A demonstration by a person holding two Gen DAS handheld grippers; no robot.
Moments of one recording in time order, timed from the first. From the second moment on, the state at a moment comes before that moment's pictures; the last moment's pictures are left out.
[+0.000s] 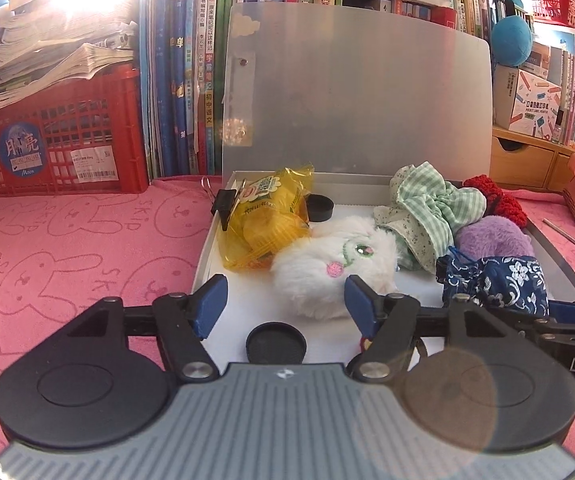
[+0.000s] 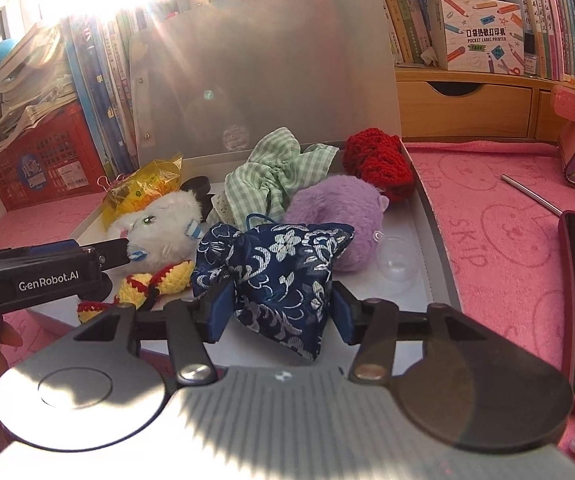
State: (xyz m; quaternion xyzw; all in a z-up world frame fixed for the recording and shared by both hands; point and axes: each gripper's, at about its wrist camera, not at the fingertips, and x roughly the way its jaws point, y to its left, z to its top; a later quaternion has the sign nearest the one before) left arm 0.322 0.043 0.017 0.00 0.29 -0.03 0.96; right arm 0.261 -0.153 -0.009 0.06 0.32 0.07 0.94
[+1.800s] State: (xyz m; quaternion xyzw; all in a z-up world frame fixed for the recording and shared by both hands) left arm 0.233 0.039 0.067 0.03 0.27 -0.05 0.96; right arm 0.181 -0.157 0.040 0.02 0.29 0.08 0.95
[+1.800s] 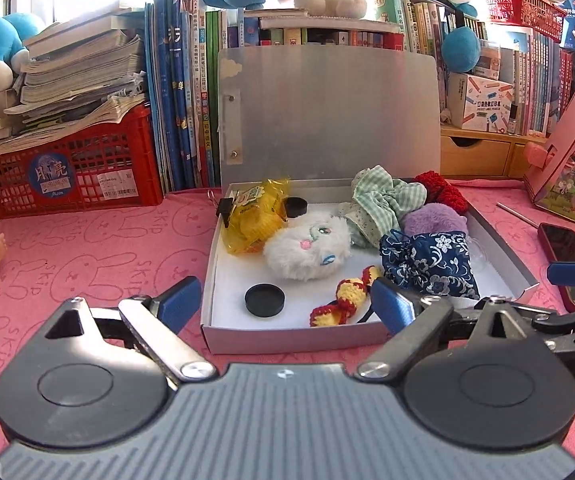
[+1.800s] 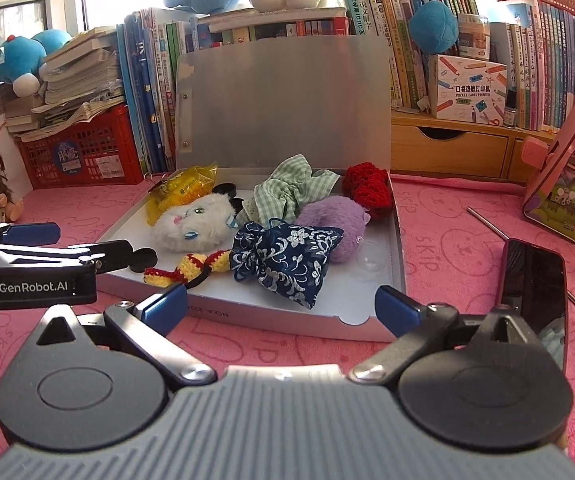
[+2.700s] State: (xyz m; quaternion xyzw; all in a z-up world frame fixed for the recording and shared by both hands) left arm 0.131 0.058 0.029 0.02 0.29 -0.02 0.96; right arm 0.099 -0.151 0.002 0.00 0.31 0.08 0.95
